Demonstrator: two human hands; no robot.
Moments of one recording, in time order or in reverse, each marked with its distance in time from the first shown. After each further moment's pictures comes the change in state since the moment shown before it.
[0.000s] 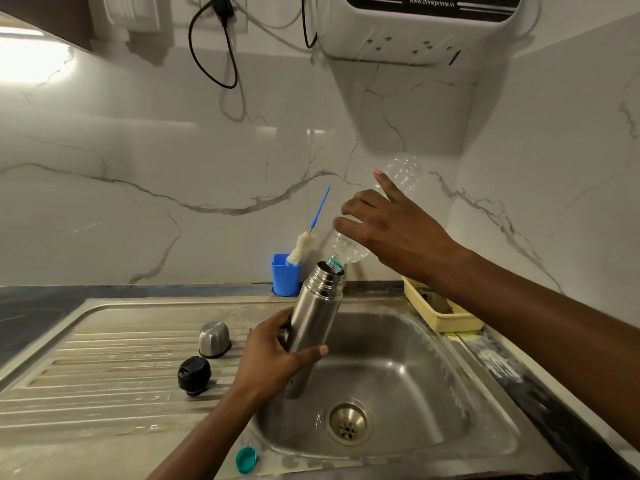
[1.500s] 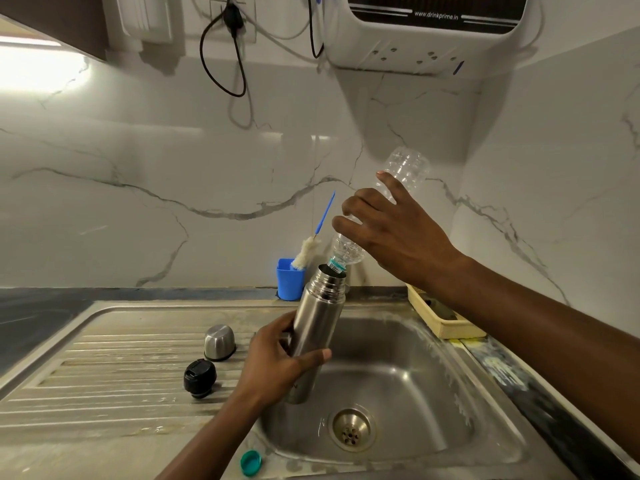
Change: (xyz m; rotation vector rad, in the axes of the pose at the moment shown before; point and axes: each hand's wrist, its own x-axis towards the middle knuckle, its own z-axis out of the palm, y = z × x) left_hand -0.005 0.005 -0.004 -0.048 0.015 0.013; right_hand 0.008 -0.007 -0.019 -0.045 0.015 0.041
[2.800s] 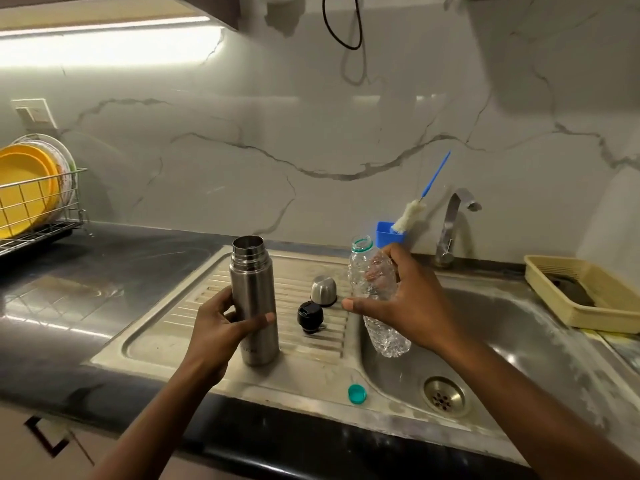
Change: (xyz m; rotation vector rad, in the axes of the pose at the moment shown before) left_hand -0.100 -0.063 -0.190 -0.225 0.398 -0.296; right_hand 0.008 -0.191 -0.025 1.467 -0.170 0.678
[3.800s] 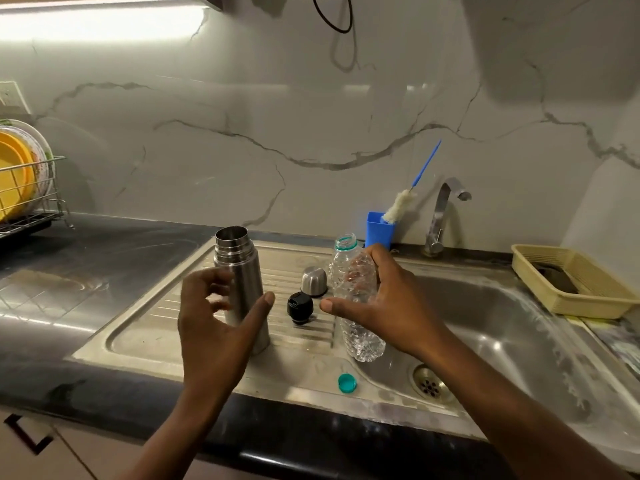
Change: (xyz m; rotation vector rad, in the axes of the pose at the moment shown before) left_hand -0.052 0.037 0.039 0.286 0.320 0.437; right_hand -0.016 -0.013 0.009 0.050 -0.076 0.046
